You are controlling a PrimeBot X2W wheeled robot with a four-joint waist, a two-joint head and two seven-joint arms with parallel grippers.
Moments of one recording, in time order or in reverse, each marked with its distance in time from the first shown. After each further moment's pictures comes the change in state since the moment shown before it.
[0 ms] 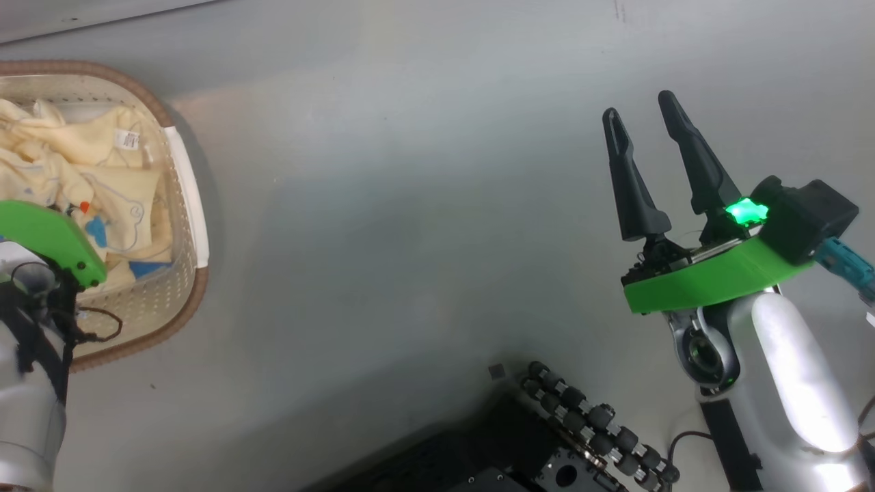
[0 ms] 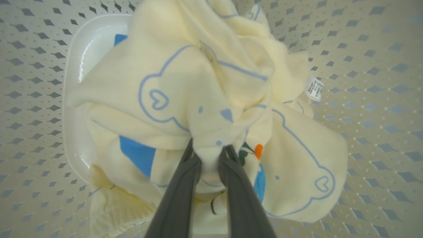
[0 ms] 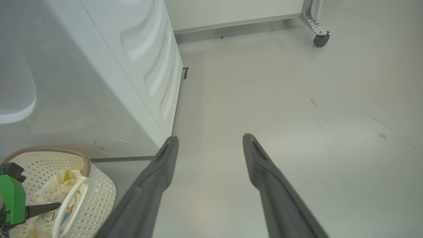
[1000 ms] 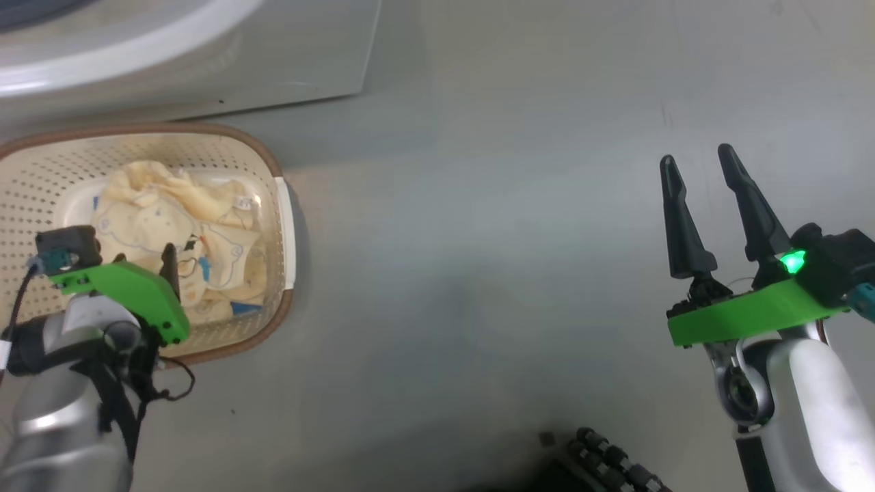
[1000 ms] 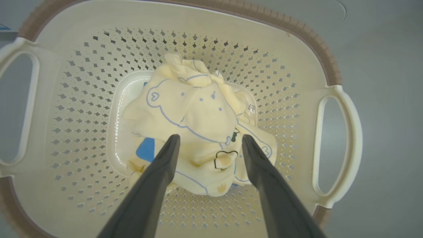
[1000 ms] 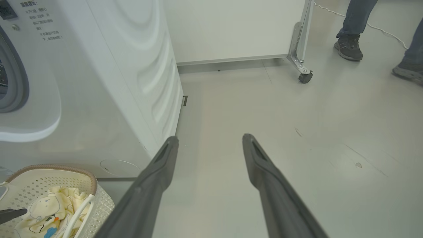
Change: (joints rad) left arm 0.218 -0.104 -0.022 -0.181 0.035 -0.087 -0.059; right arm 0.146 0.000 -0.145 -0.041 -0.120 0.000 0.038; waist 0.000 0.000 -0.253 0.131
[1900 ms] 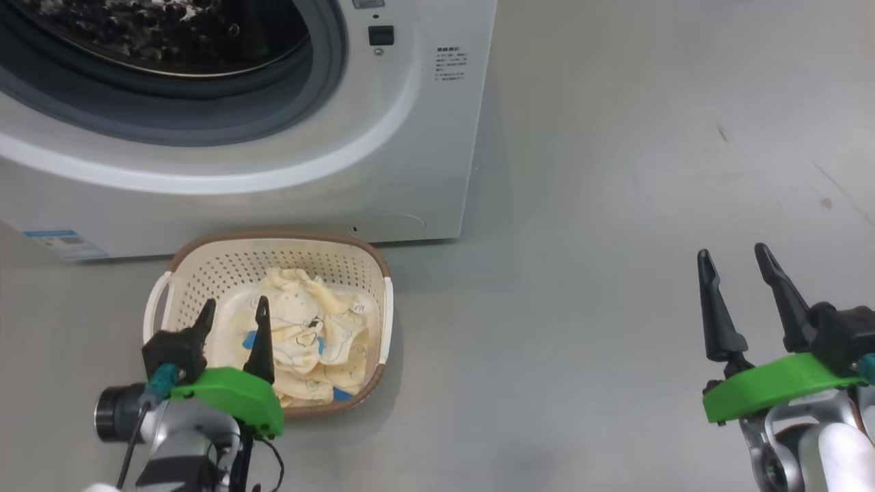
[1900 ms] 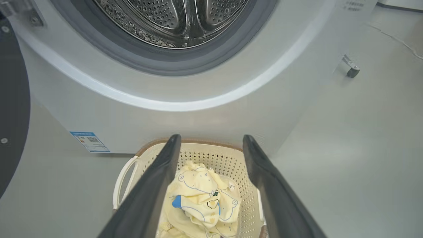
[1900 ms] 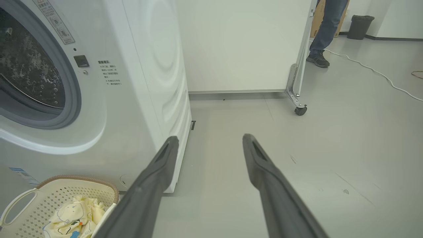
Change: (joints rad) left arm 0.463 -0.091 -0.050 -0.634 0.153 0.146 -0.141; right arm 0.216 0.001 -0.111 -0.051 -0.094 0.000 0.104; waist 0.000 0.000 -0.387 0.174
